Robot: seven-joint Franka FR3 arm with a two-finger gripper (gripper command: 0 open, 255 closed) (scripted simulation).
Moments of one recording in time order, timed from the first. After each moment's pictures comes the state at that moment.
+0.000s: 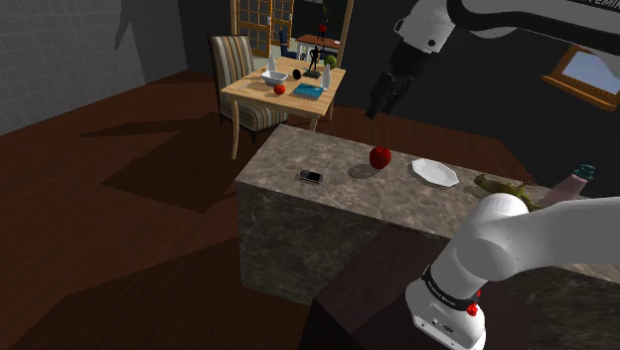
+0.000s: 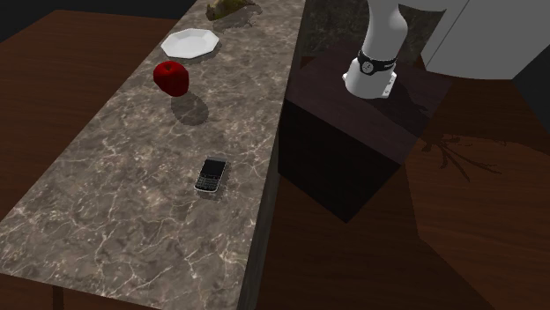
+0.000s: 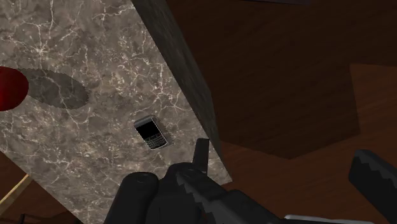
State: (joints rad) arm 0.00 -0.80 0.00 -2.30 0.11 1.67 -0.05
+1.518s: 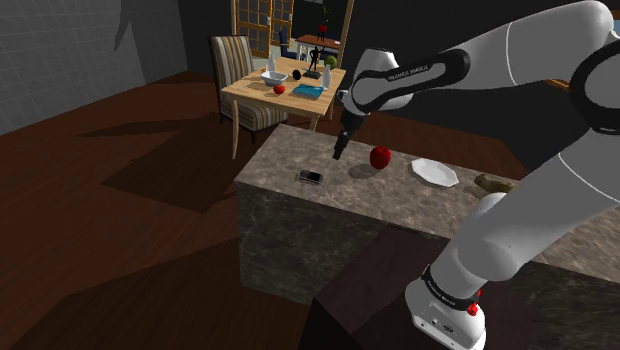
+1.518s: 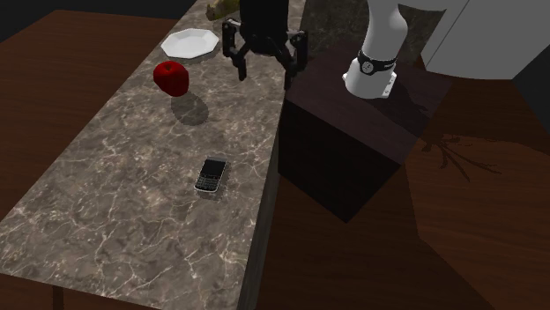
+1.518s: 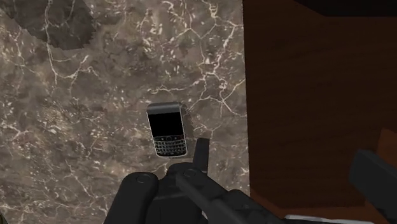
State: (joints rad) arm 0.04 -0.25 -0.20 -2.40 0.02 2.25 -0.55
